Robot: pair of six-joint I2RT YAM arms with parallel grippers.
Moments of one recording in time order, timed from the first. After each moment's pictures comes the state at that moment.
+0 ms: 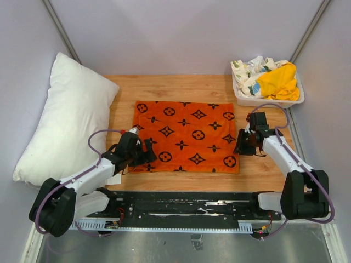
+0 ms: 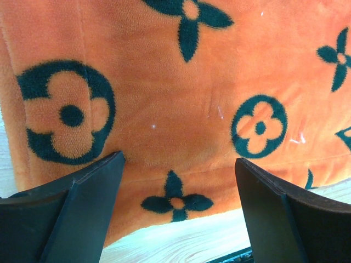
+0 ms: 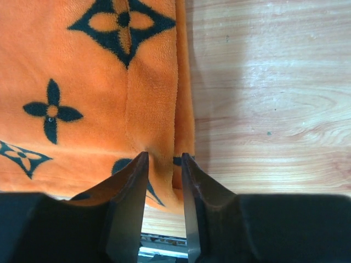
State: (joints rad) left arm -0.46 1.09 0.43 -0.19 0.02 -0.66; right arm 0.09 1.27 0.78 -0.66 -0.13 0.33
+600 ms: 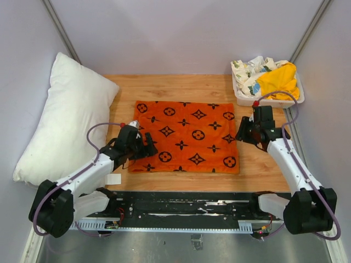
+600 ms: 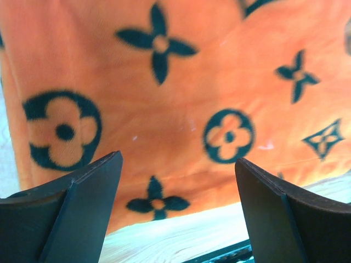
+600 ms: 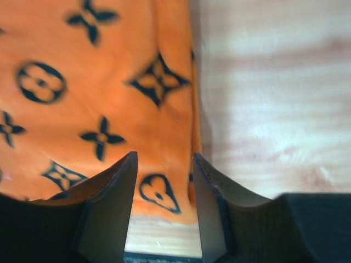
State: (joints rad) left arm -0.45 1.09 0.50 -0.26 0.02 -0.65; right arm 0.11 1.14 0.82 -0.64 -0.04 0.34
